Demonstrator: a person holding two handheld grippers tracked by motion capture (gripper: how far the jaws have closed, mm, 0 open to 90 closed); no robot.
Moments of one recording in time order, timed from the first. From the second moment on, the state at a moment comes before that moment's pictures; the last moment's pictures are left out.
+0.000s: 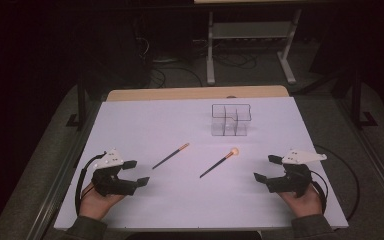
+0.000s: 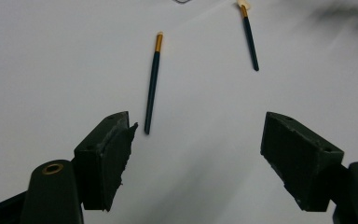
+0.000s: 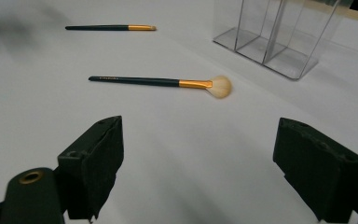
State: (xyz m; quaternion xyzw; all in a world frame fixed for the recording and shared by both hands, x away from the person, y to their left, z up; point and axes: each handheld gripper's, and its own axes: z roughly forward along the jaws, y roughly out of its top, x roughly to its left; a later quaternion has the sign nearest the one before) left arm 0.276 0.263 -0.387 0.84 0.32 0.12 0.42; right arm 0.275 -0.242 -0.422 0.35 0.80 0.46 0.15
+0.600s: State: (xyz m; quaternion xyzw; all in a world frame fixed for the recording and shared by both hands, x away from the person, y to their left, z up) left arm 0.321 0.233 -0.373 0.86 0.32 0.09 0.39; right arm 0.275 -0.242 -0.421 0.35 0.80 0.47 0.15
